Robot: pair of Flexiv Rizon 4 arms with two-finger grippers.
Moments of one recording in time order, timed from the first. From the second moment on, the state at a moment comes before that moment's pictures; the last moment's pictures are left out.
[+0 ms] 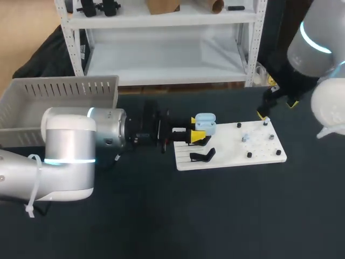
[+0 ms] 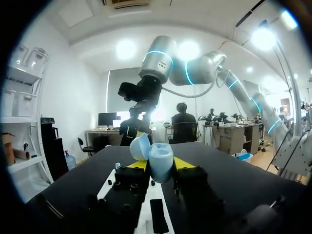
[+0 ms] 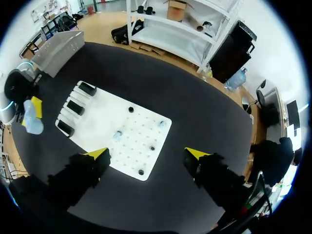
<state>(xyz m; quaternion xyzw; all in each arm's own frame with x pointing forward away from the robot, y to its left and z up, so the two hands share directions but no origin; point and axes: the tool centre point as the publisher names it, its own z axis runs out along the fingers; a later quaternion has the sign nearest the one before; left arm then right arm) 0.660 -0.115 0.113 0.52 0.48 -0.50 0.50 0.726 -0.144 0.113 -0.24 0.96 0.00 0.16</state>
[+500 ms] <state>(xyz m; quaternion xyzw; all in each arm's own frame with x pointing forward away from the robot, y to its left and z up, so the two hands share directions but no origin) 0.660 -0.115 0.113 0.52 0.48 -0.50 0.50 0.760 -0.150 0.062 -0.21 0.97 -0.03 0.11</state>
